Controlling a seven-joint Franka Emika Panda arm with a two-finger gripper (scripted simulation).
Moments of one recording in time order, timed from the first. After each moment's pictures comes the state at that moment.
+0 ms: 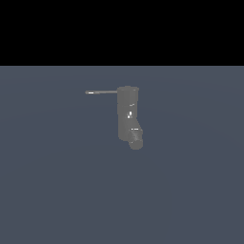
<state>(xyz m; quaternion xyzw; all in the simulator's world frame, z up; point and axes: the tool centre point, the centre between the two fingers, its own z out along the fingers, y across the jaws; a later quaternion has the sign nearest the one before) -0.255 -0.002 0.478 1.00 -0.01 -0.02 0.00</state>
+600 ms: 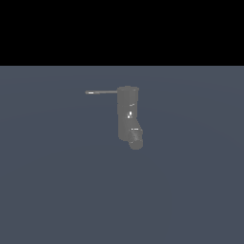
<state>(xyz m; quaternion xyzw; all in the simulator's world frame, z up) -0.250 0.009 0.469 1.00 -0.03 -0.02 0.00</state>
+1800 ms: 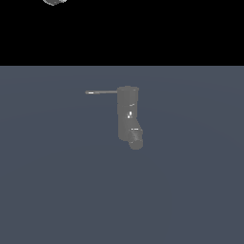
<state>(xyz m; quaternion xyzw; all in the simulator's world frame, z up) -0.172 0.093 0.382 0.97 -0.25 -0.01 0.00</state>
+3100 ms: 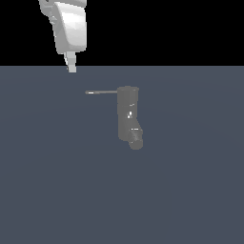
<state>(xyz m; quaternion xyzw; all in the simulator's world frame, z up) -0.039 0.137 0.281 0.87 -0.49 -0.01 0.00</state>
